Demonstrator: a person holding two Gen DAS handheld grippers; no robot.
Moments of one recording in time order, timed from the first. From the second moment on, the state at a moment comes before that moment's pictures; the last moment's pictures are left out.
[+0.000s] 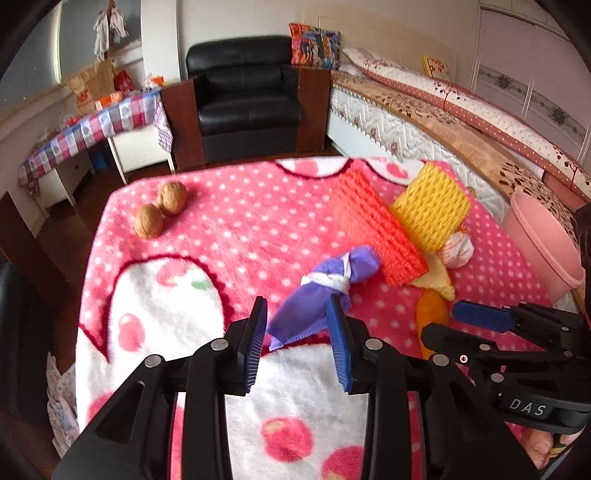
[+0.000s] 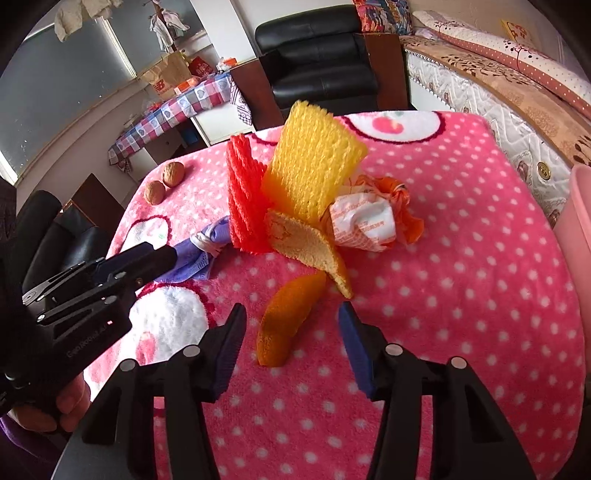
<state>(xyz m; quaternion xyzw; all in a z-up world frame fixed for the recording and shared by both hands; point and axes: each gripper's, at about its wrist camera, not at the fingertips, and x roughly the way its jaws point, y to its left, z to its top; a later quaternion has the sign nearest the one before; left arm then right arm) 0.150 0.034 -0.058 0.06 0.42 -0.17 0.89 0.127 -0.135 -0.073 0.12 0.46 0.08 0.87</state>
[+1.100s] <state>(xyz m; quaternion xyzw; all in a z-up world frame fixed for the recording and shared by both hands) 0.069 0.016 -0.023 0.01 0.41 -0.21 0.89 0.081 -0.183 -0.050 0.12 0.45 0.08 0.88</state>
